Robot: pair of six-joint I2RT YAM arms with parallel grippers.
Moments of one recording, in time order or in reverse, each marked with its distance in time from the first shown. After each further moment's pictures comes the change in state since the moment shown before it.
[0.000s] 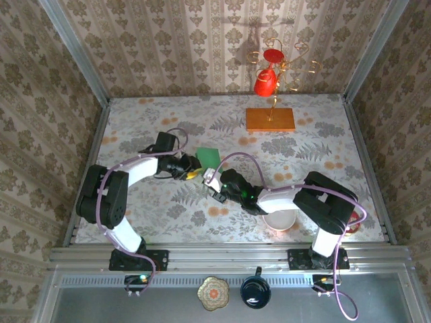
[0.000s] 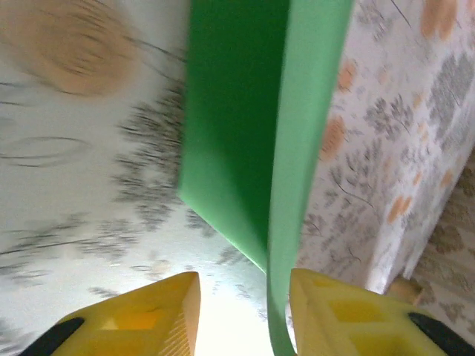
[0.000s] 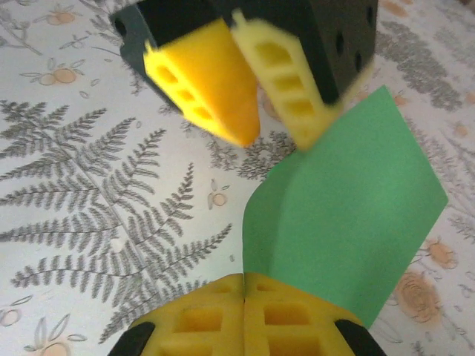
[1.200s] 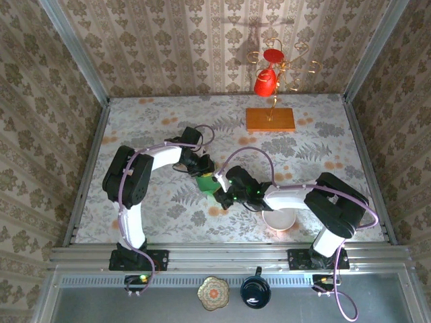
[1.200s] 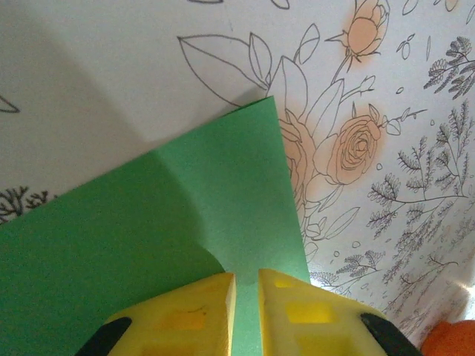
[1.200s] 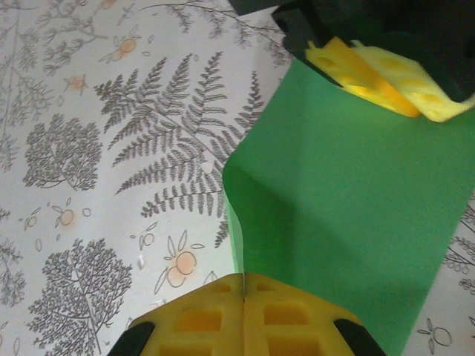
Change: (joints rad) left arm -0.176 0.301 0.290 -0.143 -0.087 0.225; right arm -0.065 -0.070 -0.005 -0.235 -0.266 0.439
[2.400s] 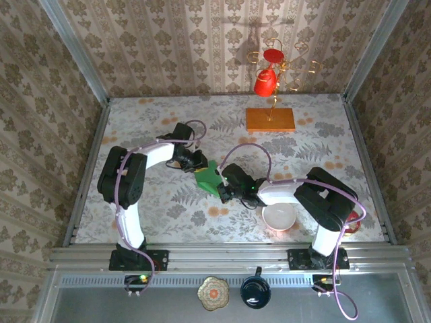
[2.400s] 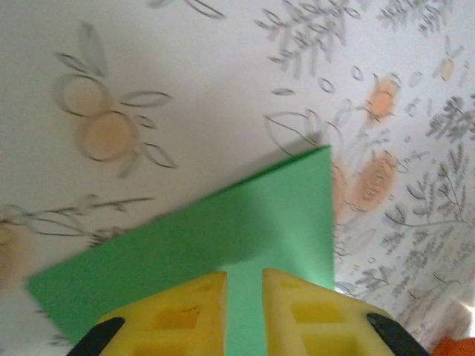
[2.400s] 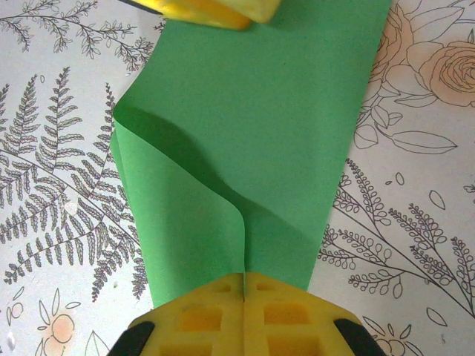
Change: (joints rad) left arm 0.080 -0.029 -0.001 -0.018 -0.026 0.038; right arm -0.017 0.091 0.072 -0.064 0.175 0.118
